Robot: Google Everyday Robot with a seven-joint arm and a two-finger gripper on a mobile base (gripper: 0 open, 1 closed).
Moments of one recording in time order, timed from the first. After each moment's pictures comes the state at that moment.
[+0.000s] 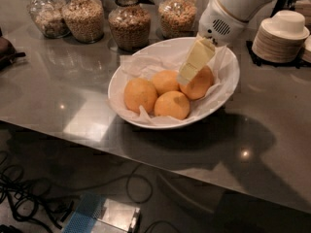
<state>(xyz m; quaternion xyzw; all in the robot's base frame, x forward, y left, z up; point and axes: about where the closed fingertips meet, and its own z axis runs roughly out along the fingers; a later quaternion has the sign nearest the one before) 0.573 -0.085 0.932 -0.54 0.81 0.12 0.19</state>
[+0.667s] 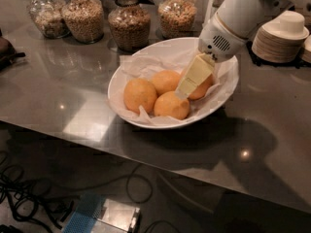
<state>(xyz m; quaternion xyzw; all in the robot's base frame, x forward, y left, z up) 0.545 -0.081 0.909 -0.54 0.81 0.15 0.17</state>
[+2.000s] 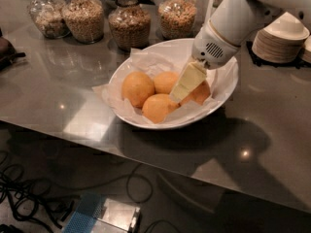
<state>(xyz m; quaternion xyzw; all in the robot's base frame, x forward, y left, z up) 0.533 -0.068 0.899 -0.54 0.81 0.17 0.17</state>
